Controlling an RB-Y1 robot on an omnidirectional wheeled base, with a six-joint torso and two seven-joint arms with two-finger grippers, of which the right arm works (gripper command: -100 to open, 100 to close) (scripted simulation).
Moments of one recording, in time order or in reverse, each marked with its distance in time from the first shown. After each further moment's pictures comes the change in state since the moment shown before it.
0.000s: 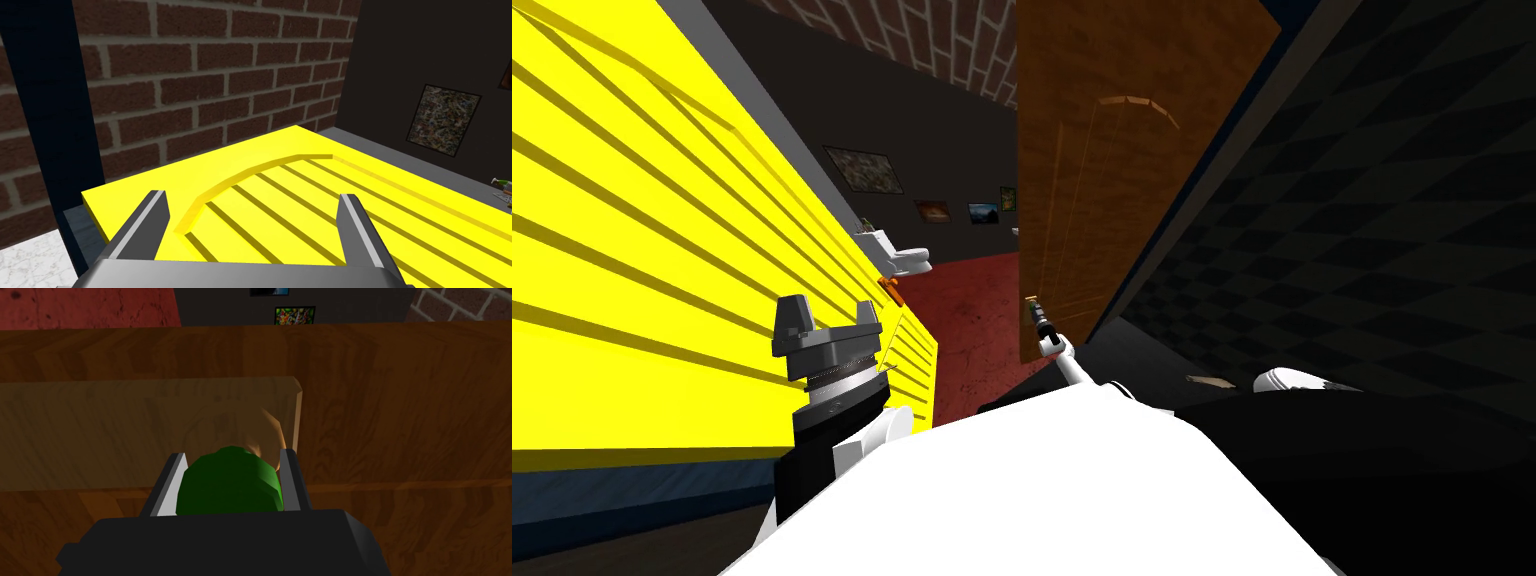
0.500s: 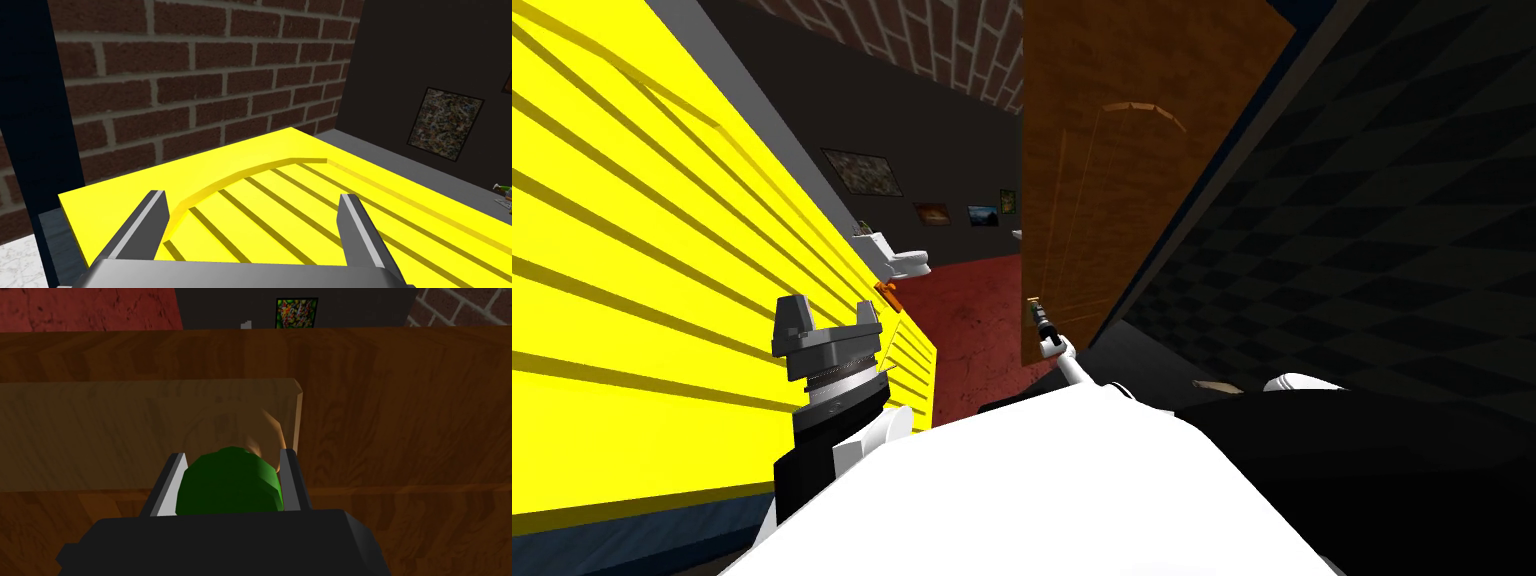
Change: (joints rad) arm 0.006 0.000 -0.018 0.012 -0.004 0.001 0.008
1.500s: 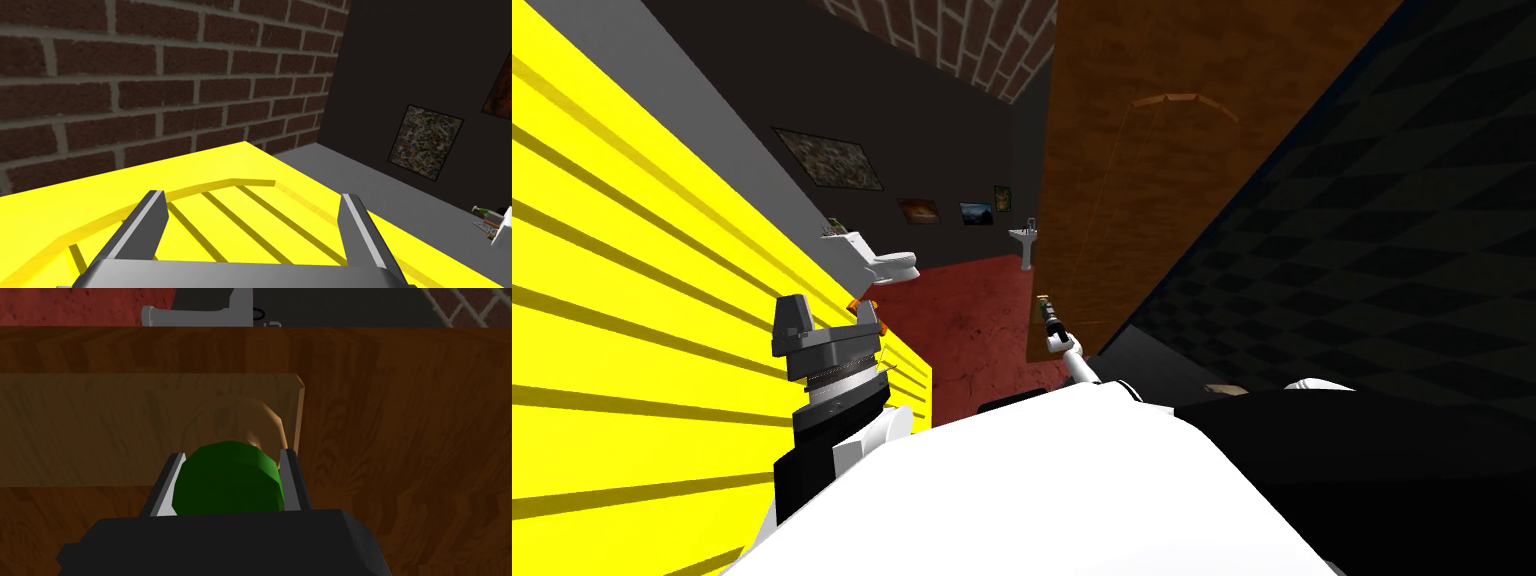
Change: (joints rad) arm -0.023 -0.035 -0.111 0.031 -0.027 -0.004 0.023
